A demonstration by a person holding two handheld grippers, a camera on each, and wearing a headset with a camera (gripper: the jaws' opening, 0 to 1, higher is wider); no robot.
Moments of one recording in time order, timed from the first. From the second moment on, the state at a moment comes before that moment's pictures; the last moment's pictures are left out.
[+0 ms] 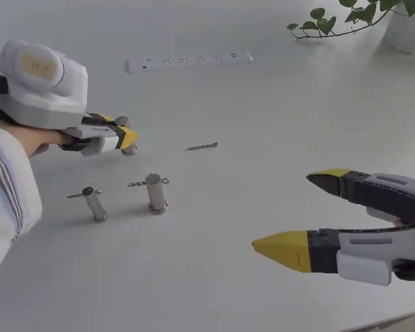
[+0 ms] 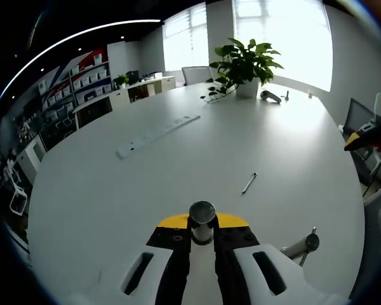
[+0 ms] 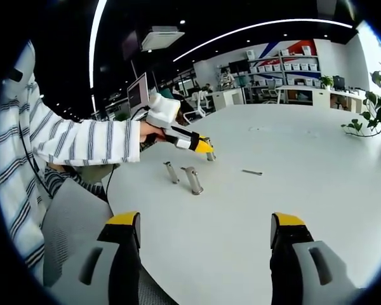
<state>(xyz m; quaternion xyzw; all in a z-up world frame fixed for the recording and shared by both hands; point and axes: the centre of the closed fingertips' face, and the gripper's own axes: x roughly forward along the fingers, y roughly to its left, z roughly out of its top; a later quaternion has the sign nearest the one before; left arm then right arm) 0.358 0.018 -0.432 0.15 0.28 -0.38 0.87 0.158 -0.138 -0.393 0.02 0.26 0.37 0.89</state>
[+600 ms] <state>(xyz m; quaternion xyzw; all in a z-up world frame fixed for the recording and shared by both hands) 0.286 0.002 -0.359 0.10 0.24 -0.40 0.88 0.154 -0.136 -0.393 0.02 0.26 0.37 0.89</state>
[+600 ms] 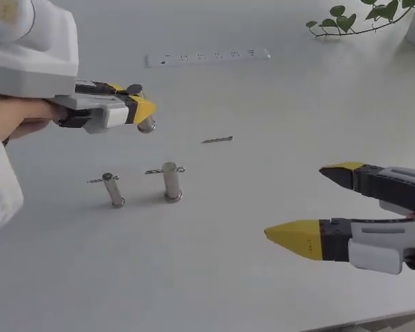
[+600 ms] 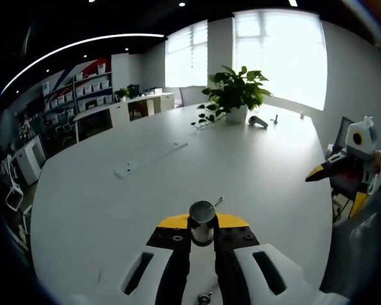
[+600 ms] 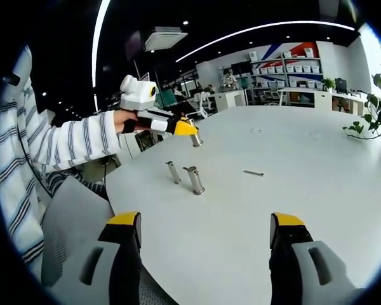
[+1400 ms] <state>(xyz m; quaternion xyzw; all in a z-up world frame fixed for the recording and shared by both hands) 0.217 -0.031 -0.388 0.06 0.25 -0.47 0.85 0.154 -0.139 -0.405 0.01 0.28 0.37 0.89</state>
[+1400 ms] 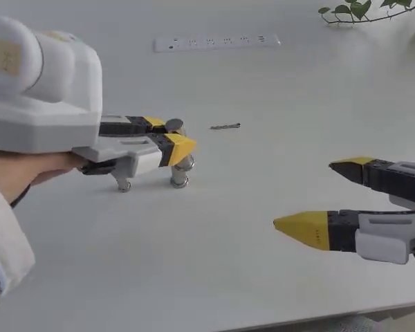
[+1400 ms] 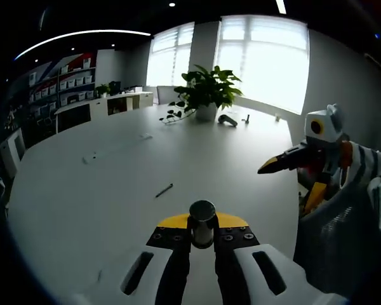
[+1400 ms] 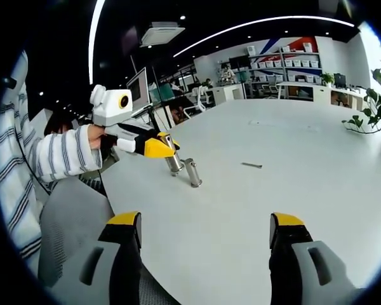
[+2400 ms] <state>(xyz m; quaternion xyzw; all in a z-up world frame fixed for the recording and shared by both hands) 0.191 -0.045 -0.451 0.12 0.29 -0.48 0.82 0.149 -0.133 -0.420 0.00 0.30 0.38 0.87</state>
